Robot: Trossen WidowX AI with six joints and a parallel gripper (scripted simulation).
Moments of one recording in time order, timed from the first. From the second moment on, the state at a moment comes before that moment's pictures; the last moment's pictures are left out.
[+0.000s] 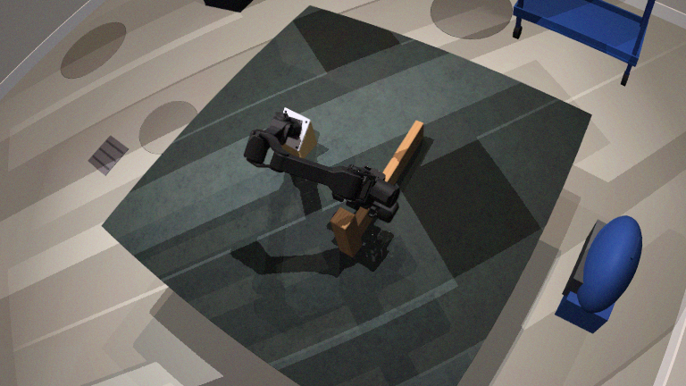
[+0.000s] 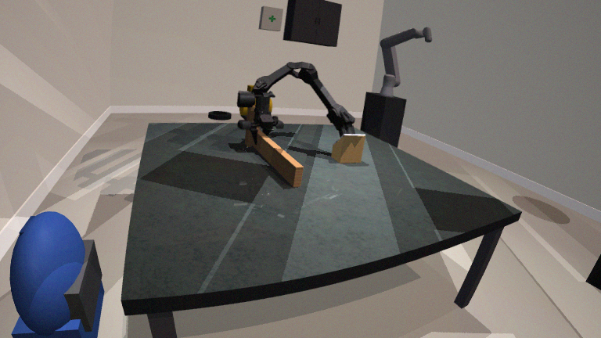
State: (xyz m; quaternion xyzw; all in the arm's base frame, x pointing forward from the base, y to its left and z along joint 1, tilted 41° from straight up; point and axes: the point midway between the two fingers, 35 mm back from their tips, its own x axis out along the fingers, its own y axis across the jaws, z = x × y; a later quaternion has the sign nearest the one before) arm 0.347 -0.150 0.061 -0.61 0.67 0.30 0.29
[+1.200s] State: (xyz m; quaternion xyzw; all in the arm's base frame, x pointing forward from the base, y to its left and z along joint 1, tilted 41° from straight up) arm 0.347 -0.153 0.058 -0.61 0.67 0.30 0.29
